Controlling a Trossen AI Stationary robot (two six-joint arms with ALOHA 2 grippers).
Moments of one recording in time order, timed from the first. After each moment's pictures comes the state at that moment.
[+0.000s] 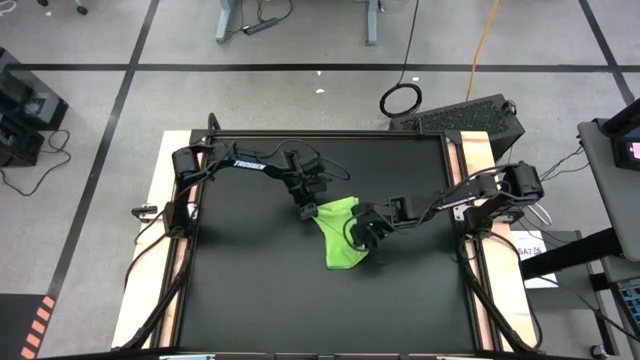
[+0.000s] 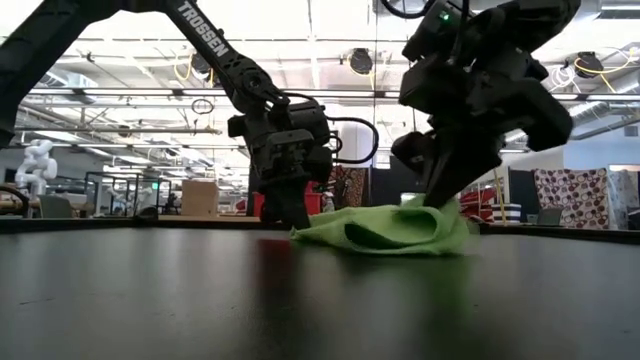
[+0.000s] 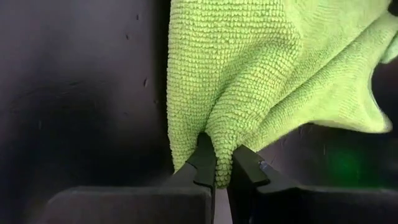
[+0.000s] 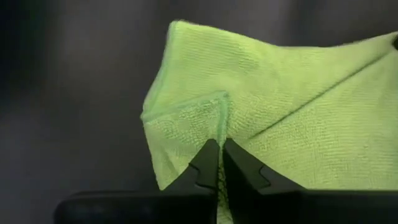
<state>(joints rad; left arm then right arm) 0.37 2.06 1.25 -0.51 0.57 -0.02 0.07 1.58 0.79 -0.17 -0.22 -0.18</state>
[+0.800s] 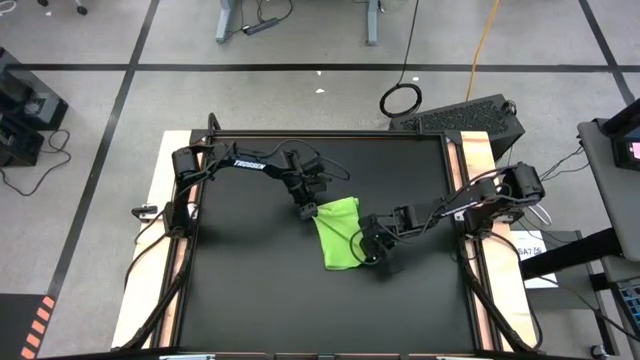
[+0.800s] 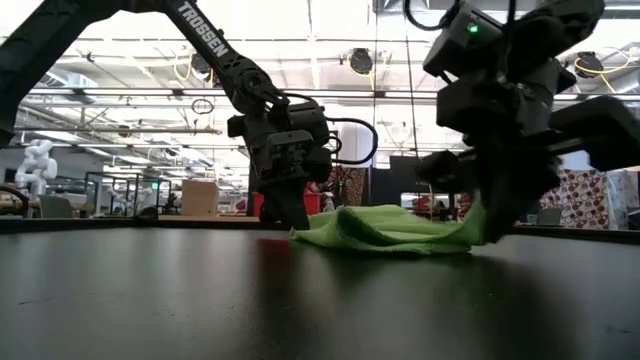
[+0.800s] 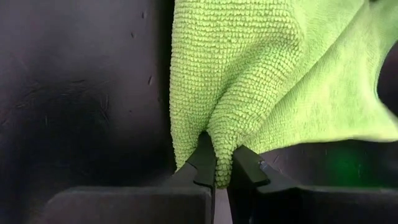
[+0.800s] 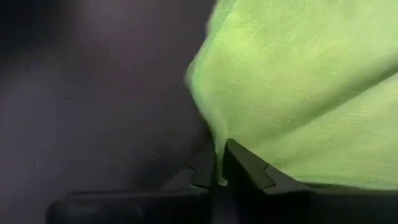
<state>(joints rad) 0.37 2.06 1.25 -0.51 0.57 -0.02 0.14 1.58 0.72 -0.21 -0.25 -0.22</state>
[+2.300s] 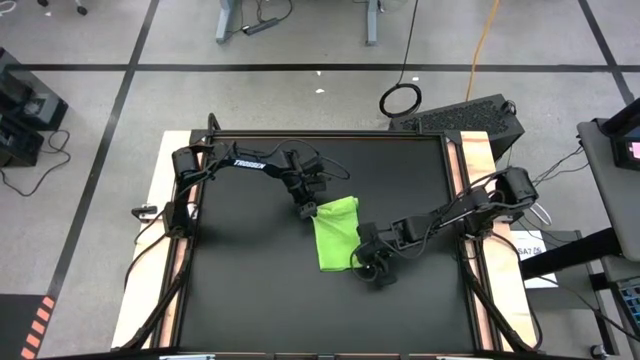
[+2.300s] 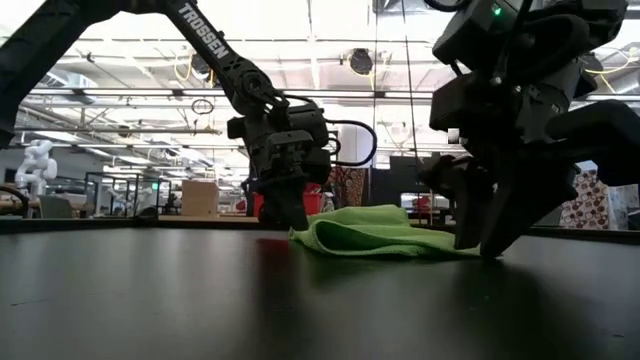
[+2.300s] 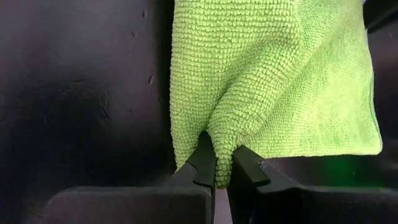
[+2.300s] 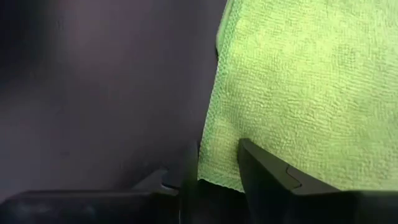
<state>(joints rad) 0.37 2.06 1.24 -0.51 0.59 -0.02 0.24 1.67 0.71 -0.05 -0.11 -0.02</state>
